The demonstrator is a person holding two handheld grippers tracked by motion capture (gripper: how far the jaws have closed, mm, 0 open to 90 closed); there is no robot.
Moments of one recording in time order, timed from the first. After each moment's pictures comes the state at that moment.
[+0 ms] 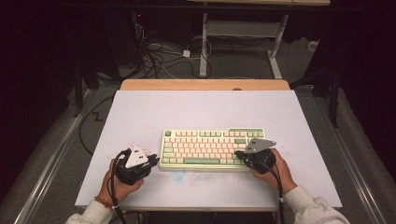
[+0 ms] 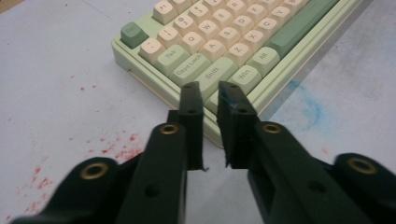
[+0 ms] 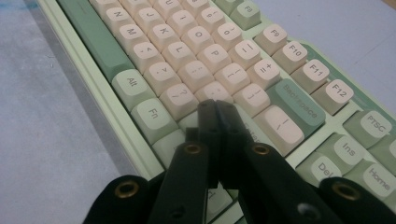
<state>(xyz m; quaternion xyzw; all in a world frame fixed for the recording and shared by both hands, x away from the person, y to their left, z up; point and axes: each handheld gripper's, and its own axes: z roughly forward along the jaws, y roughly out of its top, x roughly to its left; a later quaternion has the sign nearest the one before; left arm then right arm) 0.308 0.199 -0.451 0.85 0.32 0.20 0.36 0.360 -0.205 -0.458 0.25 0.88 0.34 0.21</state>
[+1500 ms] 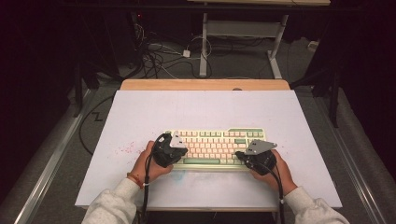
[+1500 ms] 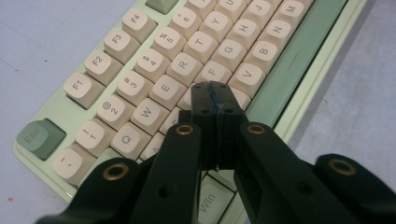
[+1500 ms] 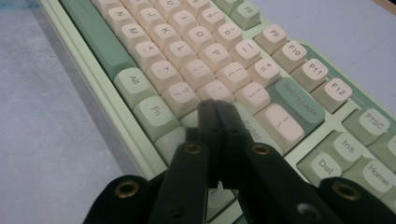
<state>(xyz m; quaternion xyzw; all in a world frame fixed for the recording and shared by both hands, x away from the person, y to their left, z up) 0.368 0.110 -0.446 0.91 0.26 0.15 0.30 0.357 -0.207 -0.459 0.25 0.88 0.34 0.22</state>
